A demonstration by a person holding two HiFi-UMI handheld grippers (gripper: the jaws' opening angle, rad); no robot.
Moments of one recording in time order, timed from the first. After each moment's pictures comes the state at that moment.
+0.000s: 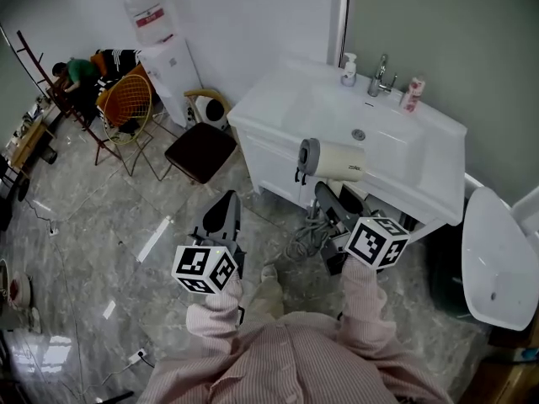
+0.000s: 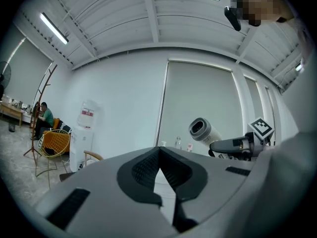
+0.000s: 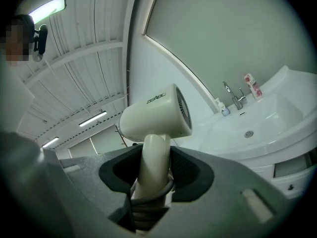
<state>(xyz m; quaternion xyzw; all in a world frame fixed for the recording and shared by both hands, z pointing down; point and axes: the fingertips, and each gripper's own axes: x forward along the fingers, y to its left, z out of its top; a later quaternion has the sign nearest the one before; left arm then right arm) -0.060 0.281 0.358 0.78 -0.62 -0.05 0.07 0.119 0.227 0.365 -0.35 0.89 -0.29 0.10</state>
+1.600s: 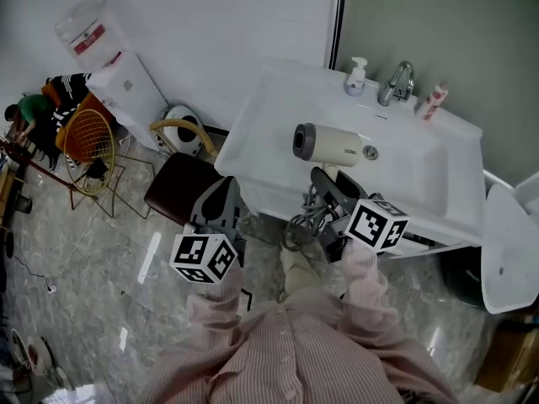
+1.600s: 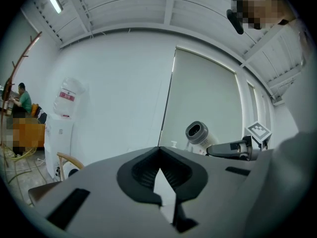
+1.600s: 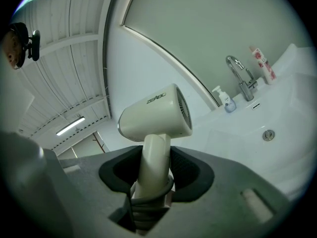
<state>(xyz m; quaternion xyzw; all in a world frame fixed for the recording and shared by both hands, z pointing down) -0.160 -0.027 0.383 0.83 -0.54 -0.04 0.11 0.016 -0.050 0.399 -0.41 0.84 -0.33 0.12</state>
